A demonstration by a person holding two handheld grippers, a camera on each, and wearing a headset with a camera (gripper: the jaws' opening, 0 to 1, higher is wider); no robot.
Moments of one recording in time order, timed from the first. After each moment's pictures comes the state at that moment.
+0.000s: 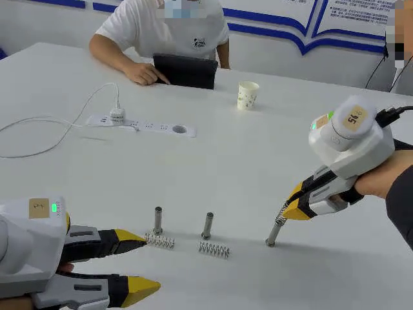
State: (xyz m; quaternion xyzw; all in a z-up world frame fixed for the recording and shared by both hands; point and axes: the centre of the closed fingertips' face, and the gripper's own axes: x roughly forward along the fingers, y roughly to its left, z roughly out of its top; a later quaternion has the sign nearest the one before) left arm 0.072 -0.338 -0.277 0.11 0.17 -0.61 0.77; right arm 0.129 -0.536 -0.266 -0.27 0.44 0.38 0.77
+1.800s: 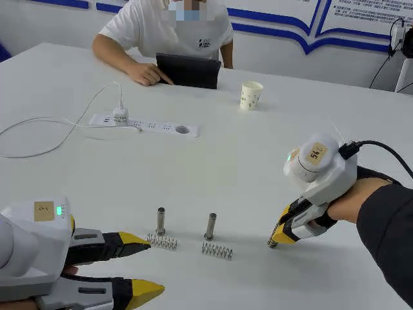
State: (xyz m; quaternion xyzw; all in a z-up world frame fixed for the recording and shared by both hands) left arm 0.070 -0.340 -0.278 0.11 0.18 -0.61 0.77; right arm 0.132 -0.533 -0.321 -0.27 0.47 0.37 0.75
